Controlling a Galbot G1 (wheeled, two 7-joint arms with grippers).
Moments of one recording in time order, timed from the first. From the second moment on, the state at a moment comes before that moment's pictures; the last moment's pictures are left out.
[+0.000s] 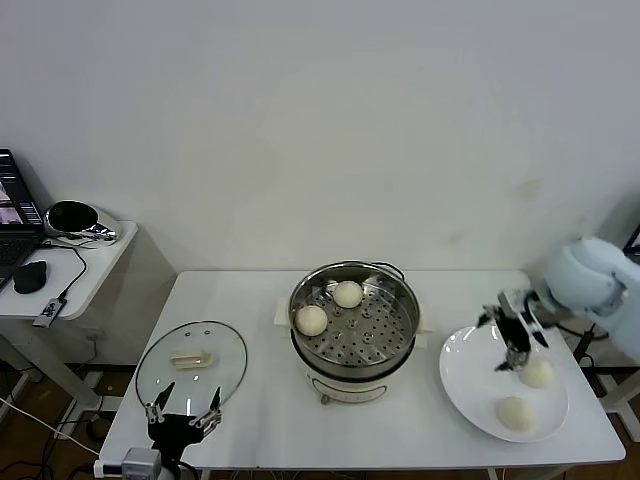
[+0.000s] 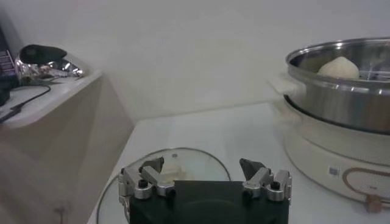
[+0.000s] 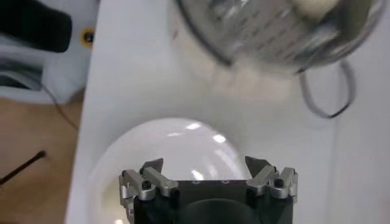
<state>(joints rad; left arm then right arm) 1.74 -1.48 -0.65 -2.25 0.04 0.40 0.07 -0.20 0.33 -0.52 1.72 -0.13 -0.29 -1.27</state>
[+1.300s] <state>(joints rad) 1.74 -1.49 -0.64 -2.20 0.08 0.40 0.07 -0.60 0.40 -0.28 1.56 -0.33 -0.22 -1.20</state>
